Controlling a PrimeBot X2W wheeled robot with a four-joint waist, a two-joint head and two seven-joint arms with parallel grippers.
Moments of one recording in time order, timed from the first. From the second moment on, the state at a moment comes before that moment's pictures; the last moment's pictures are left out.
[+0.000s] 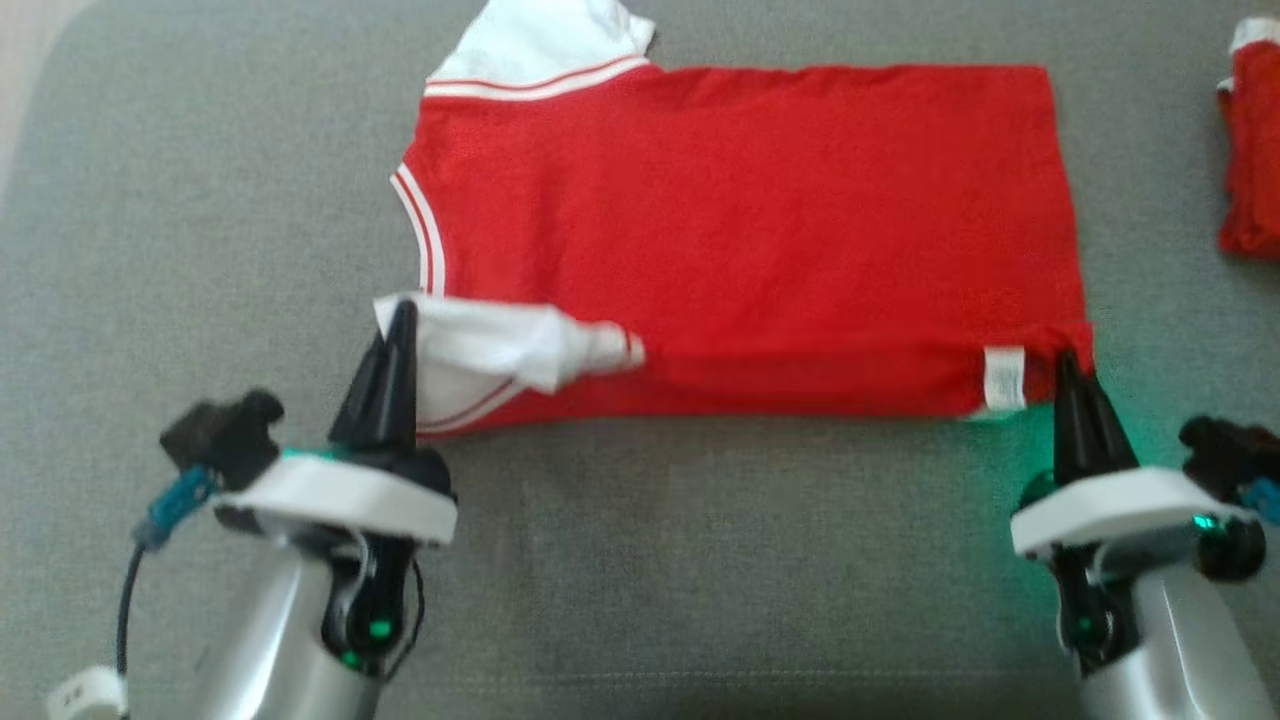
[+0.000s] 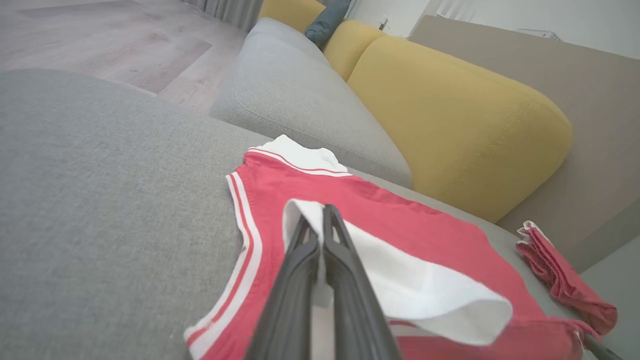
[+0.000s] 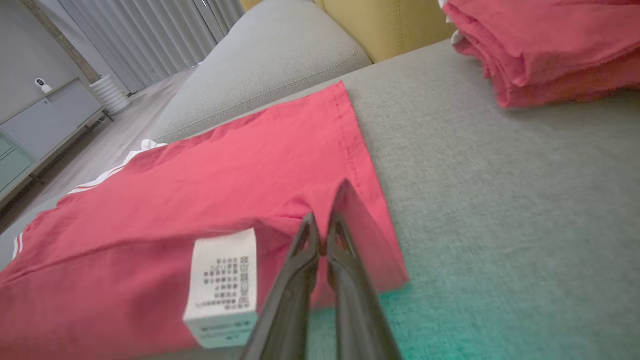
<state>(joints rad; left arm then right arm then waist) -0.21 0.09 -0.25 0.23 -0.56 -0.11 -0.25 -0.16 -0.04 -0.08 0.34 0.34 0.12 -0.08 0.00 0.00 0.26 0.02</state>
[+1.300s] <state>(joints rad) -0.15 0.13 -0.25 0.31 -0.52 -0.12 -0.10 -0.29 -0.05 -0.15 0.41 0.25 0.12 -0.25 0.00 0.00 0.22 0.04</state>
